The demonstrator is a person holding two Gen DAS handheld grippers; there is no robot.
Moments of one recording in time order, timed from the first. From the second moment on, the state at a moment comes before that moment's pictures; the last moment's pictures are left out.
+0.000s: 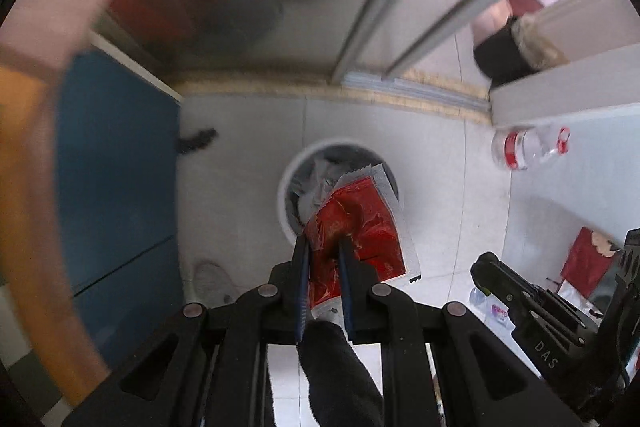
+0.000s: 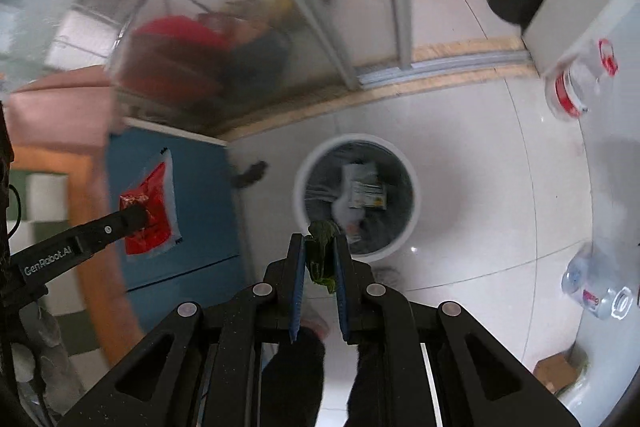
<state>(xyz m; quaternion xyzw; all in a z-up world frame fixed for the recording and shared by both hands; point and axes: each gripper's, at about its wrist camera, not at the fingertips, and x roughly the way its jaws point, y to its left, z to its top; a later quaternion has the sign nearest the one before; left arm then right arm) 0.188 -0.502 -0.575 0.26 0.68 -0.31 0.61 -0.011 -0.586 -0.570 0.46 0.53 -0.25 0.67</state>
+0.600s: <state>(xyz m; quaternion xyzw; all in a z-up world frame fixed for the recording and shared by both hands) 0.166 -0.538 -0.767 0.31 0.73 -0.29 0.53 -0.015 -0.604 -0.817 0.48 0.58 -0.24 0.61</state>
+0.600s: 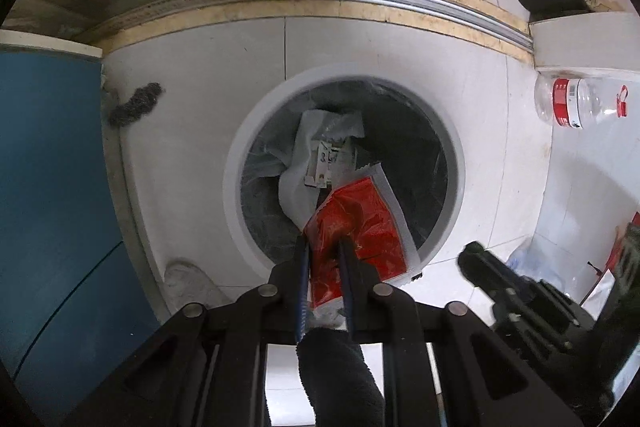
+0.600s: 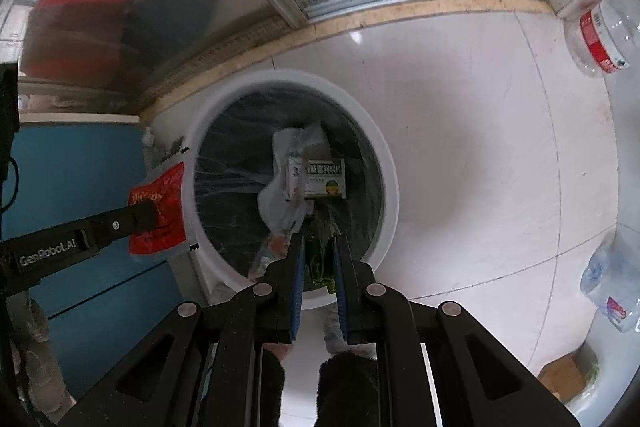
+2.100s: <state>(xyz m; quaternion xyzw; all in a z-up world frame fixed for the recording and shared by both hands) 0.121 -0.415 -0.233 0.26 0.50 -0.33 0.76 -0.092 -0.515 -0.275 0.38 0.50 -0.30 0.71</state>
